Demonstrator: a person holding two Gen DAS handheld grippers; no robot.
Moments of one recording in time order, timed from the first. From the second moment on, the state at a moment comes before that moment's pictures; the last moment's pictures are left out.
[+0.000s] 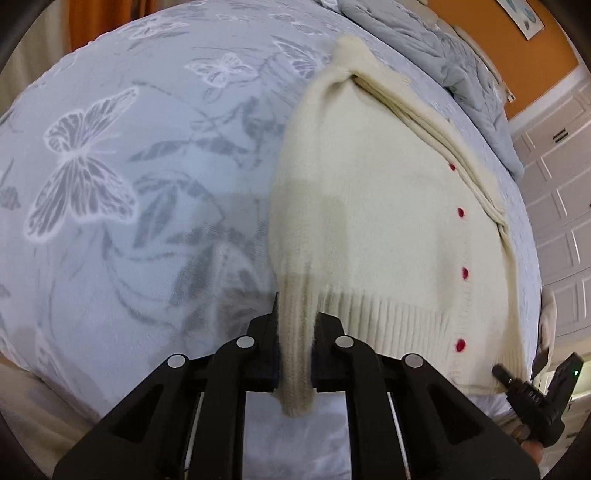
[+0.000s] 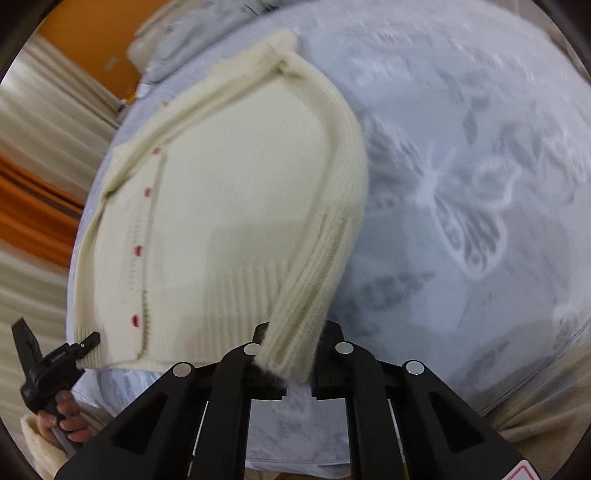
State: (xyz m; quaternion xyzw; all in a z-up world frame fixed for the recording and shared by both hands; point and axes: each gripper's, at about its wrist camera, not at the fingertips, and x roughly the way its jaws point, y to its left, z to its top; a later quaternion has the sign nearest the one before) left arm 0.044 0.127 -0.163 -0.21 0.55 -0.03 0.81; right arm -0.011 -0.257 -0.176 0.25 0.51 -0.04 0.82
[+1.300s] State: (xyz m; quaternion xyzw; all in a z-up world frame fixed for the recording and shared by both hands) left arm 0.086 0.099 -0.083 -0.12 0.51 0.02 0.85; right arm 0.005 -0.319 -0.117 0.31 0.45 -0.02 0.84
